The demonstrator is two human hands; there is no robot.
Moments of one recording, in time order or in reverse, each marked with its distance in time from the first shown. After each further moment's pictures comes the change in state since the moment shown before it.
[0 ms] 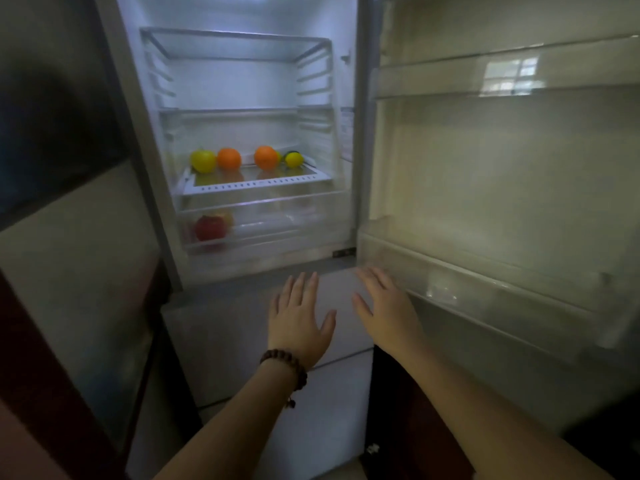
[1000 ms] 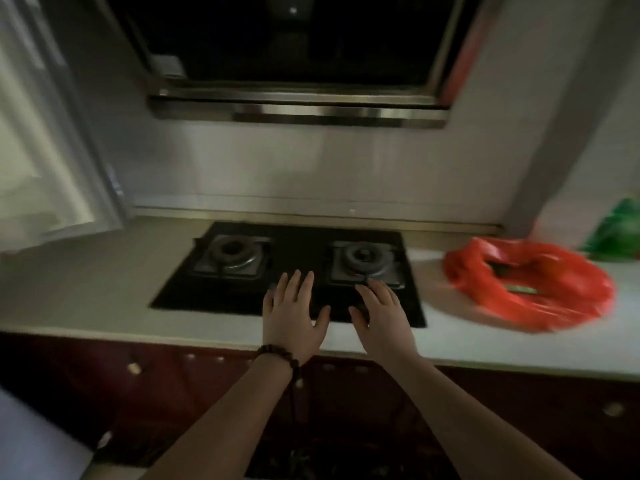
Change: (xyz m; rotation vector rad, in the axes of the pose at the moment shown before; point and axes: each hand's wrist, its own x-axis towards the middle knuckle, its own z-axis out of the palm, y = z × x) left_hand -0.425 0.451 0.052 -0.386 -0.446 0.965; right_hand -0.620 0.106 -0.287 -0.457 0.375 1.099
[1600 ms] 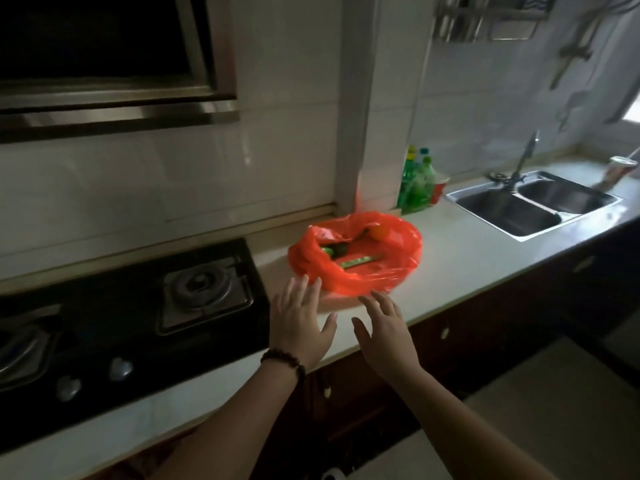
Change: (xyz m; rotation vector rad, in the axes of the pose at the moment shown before) left_hand 0.057 0.258 0.132 -0.176 -0.199 0.506; right_hand -0.049 0.230 -0.106 -0.053 0.206 0.484
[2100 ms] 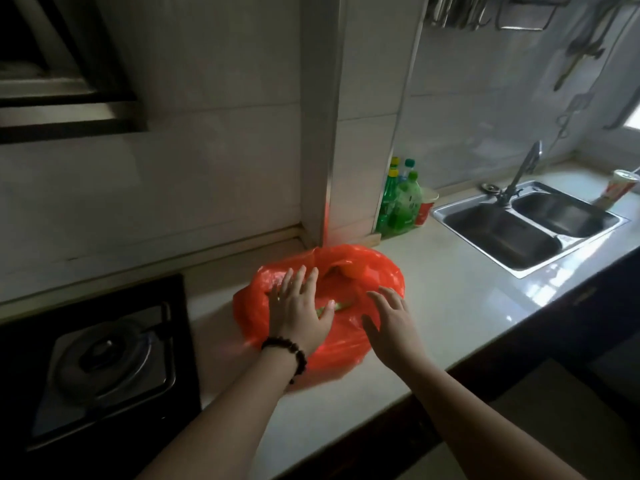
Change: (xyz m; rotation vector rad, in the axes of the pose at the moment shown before) left_hand 0.235 0.045 0.097 -0.068 -0.023 -0.030; right_hand 0.218 0.131 -0.015 -0.065 -0.021 0.075
